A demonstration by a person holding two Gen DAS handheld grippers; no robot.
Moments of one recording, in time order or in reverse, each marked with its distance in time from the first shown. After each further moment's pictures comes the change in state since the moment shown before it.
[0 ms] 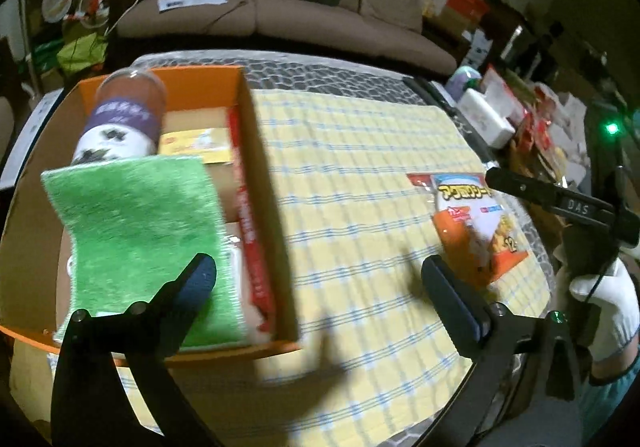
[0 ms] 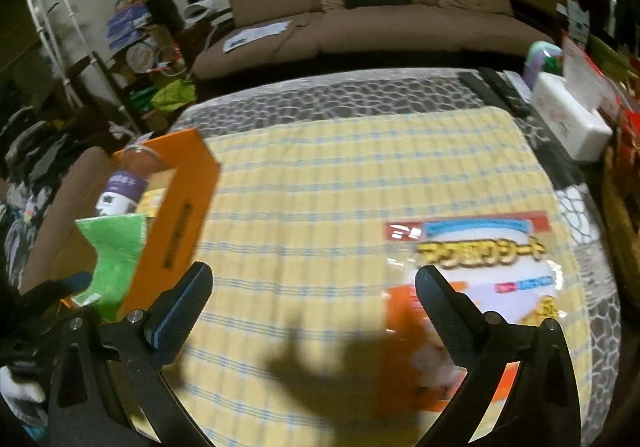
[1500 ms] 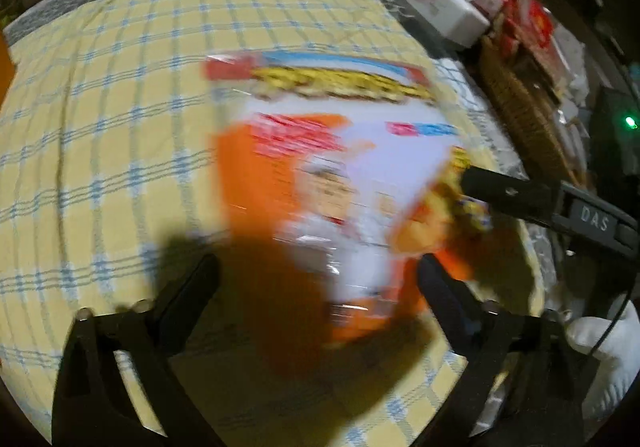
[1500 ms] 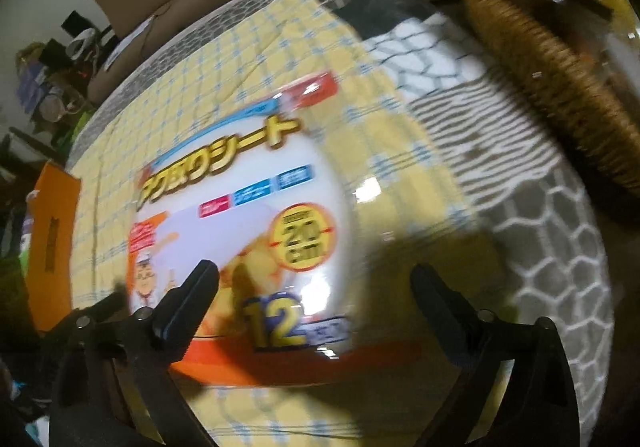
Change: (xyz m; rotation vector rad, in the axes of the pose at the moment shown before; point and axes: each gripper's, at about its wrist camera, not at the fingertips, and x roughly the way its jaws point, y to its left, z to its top) left arm 0.187 -0.198 -0.029 0.067 0.289 -0.114; right arm 0.029 -0.222 -0.072 0.353 0.190 -0.028
